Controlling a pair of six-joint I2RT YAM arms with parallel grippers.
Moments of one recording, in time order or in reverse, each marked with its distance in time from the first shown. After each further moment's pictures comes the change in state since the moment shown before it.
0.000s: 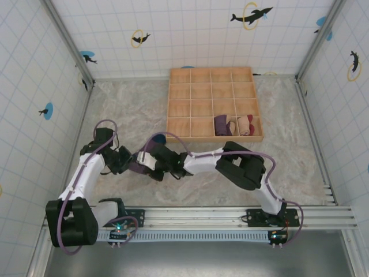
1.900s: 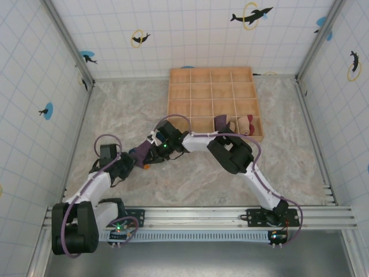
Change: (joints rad) left arm 0.000 -0.055 -0.377 0.626 0.002 -0.215; right arm -0.217 0.250 0.288 -0.109 -0.630 0.932
